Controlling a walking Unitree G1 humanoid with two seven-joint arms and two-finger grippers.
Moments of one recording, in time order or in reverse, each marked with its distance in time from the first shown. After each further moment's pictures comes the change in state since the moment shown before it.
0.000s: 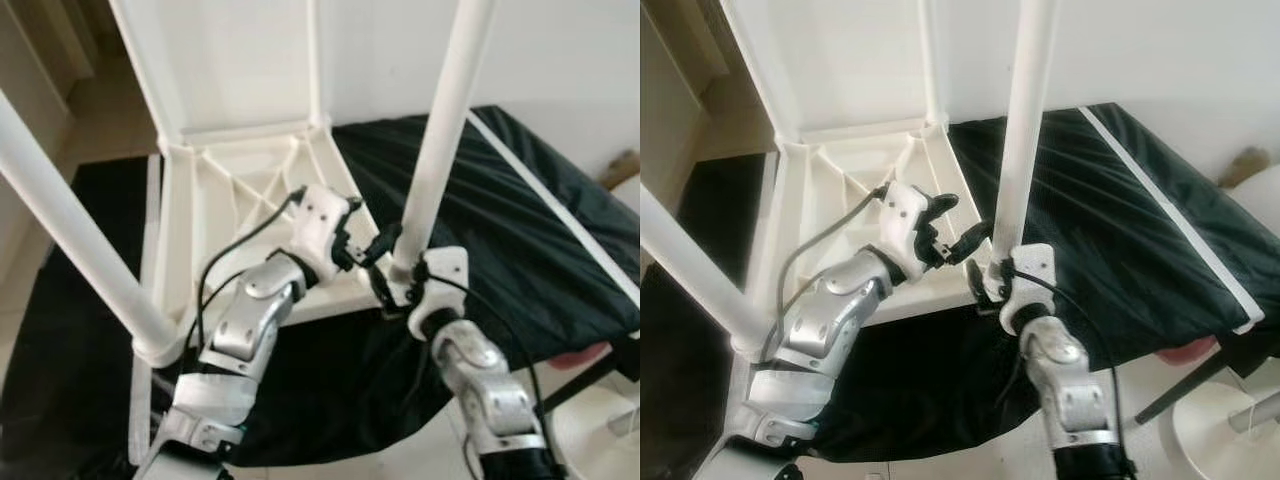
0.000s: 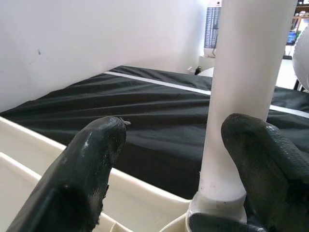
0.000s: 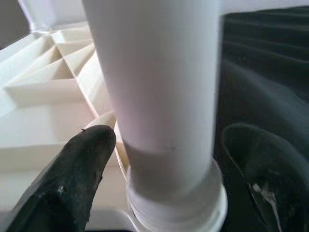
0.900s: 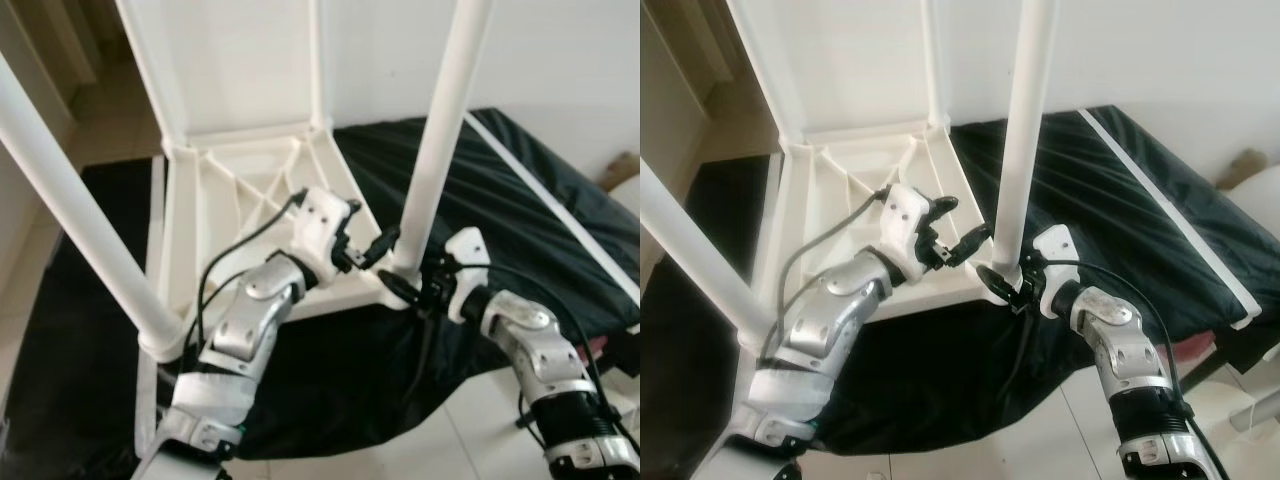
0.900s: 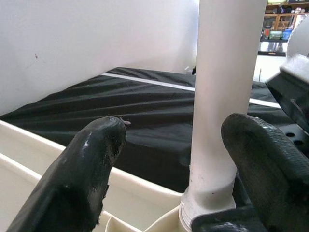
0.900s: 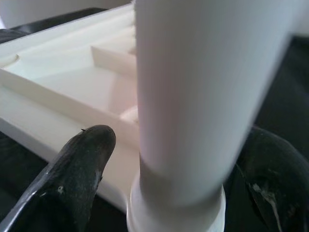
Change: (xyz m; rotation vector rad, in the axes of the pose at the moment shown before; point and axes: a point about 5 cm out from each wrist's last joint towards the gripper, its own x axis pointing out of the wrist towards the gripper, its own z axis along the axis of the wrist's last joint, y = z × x) left arm 0.000 0.002 -0.003 0.015 0.010 0.000; right arm 0.033 -0.039 0.017 -0.244 0.069 0.498
